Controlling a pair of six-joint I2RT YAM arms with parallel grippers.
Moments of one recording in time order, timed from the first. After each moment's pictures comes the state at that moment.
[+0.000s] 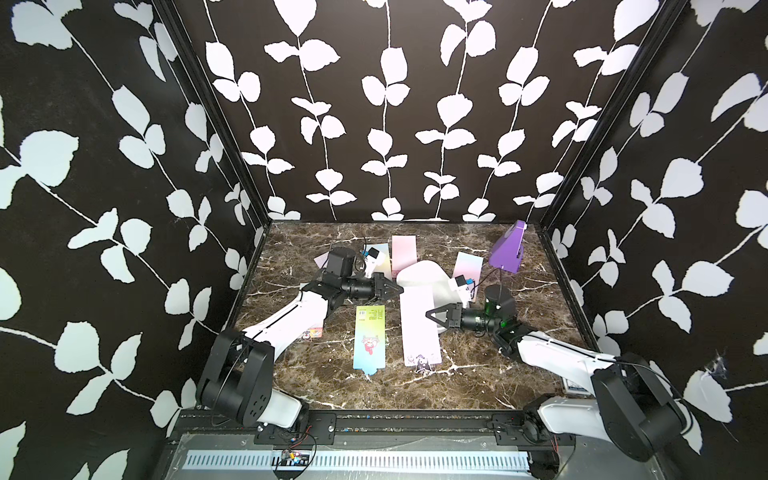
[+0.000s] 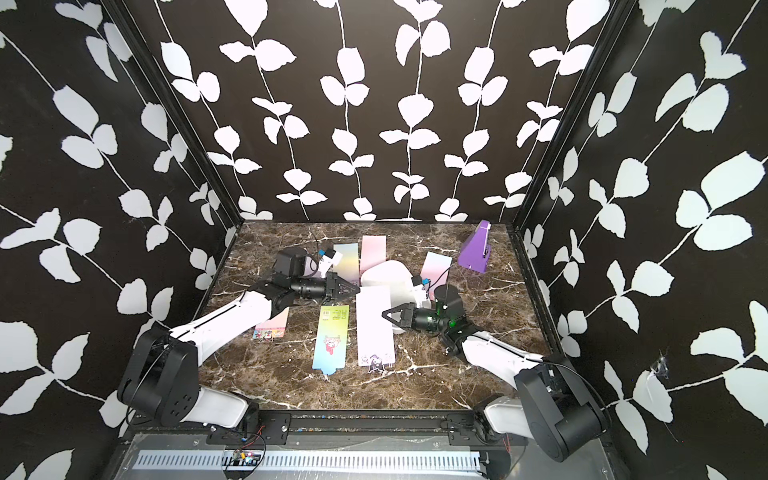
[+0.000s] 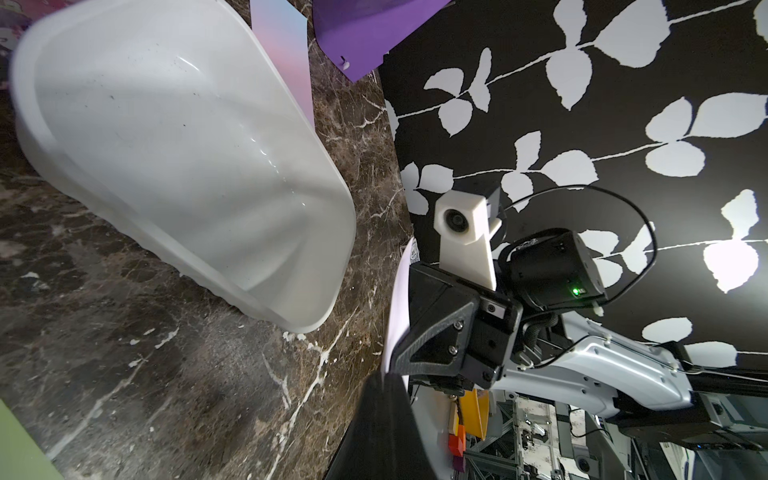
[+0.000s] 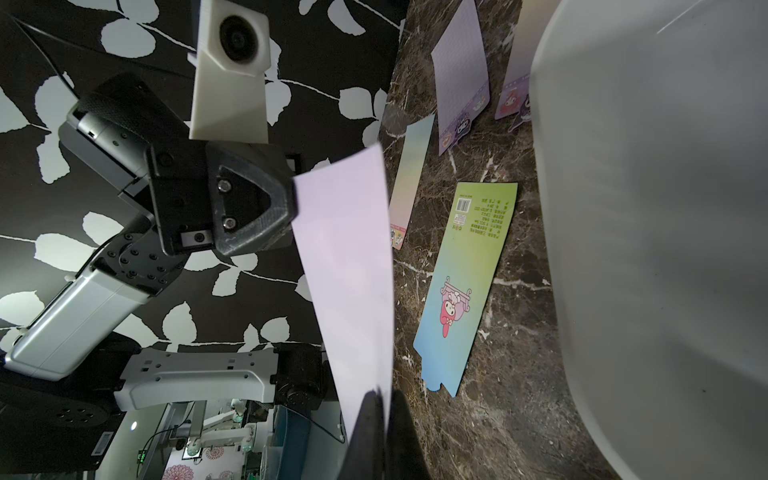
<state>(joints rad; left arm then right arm) -0.43 1.46 0.94 -0.11 0.92 -0.70 0.48 1.28 0.49 0.43 -0.81 0.91</state>
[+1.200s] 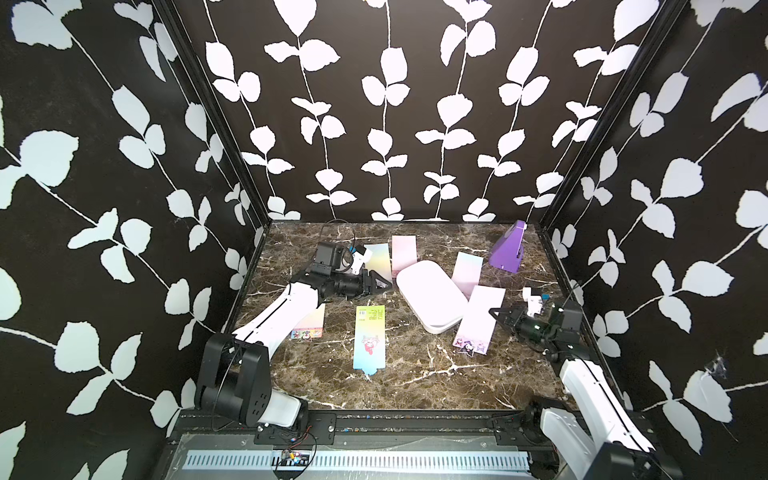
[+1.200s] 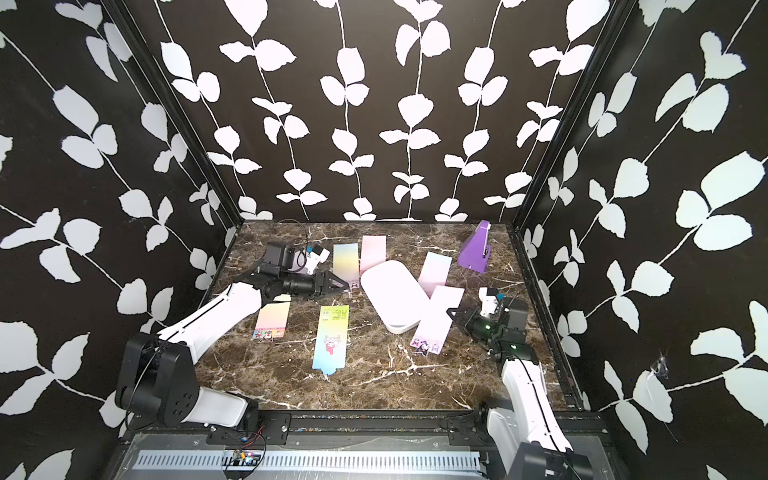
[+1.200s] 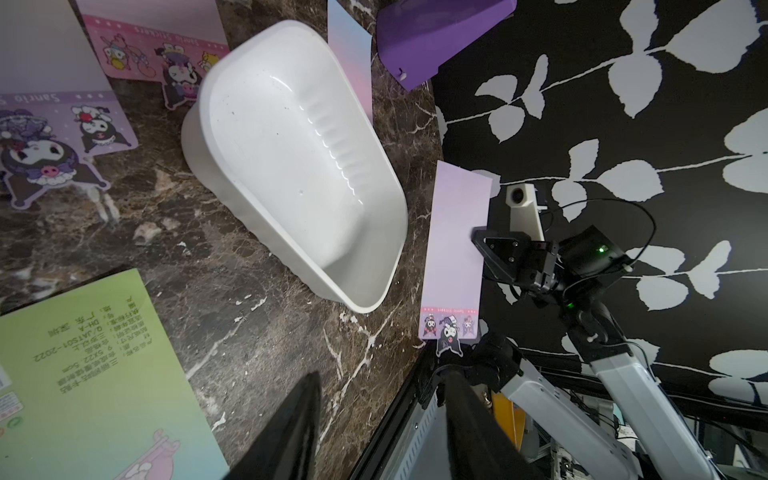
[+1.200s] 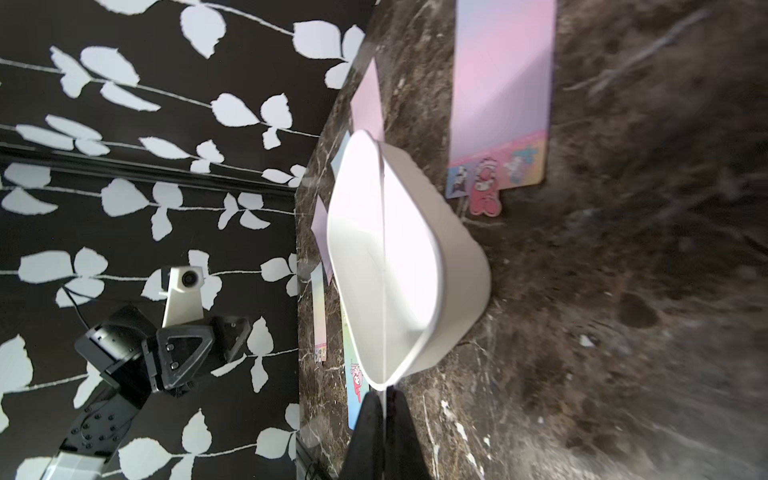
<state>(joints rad) -0.31 1.43 0.99 -0.38 0.89 -0.51 -0.22 0.88 0.40 -0.21 -0.86 0.72</state>
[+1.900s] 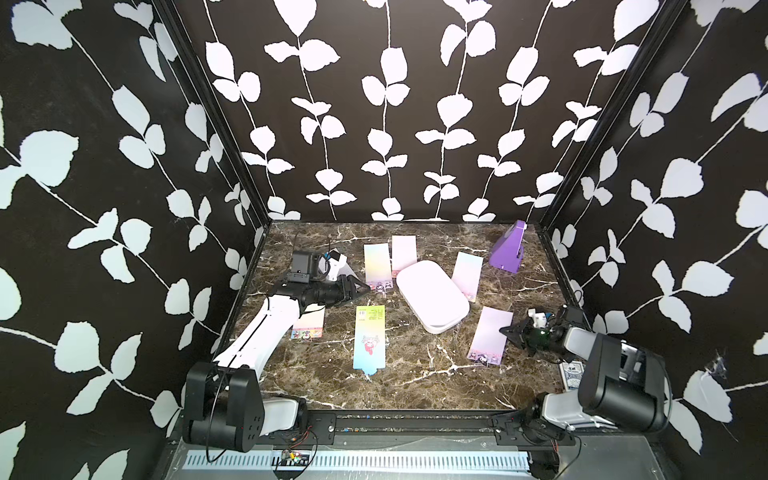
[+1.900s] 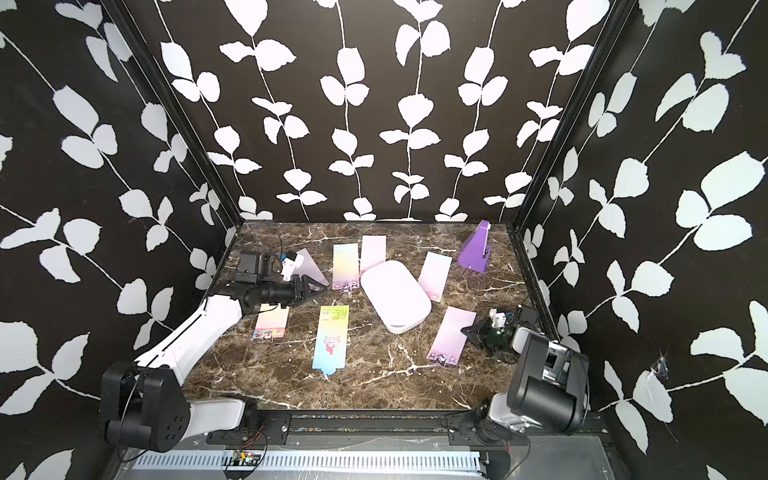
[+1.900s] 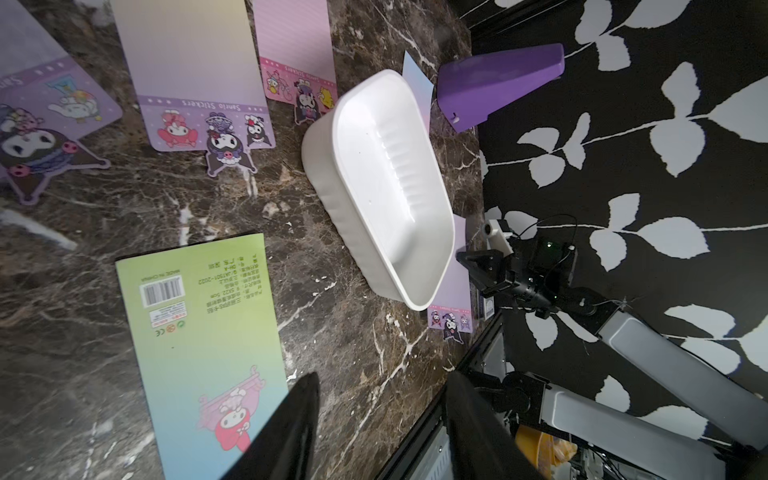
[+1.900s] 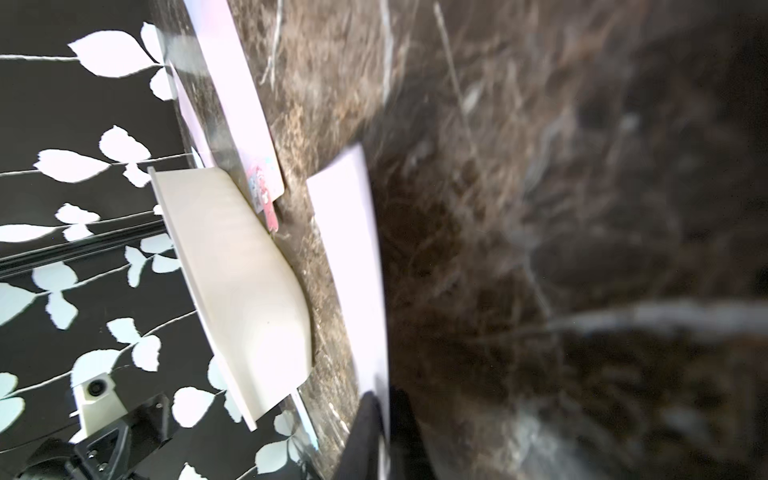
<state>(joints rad) -0.17 1.29 0.92 -0.50 0.79 -0.45 -0.44 1.45 0.49 -0.32 -0.86 0.41</state>
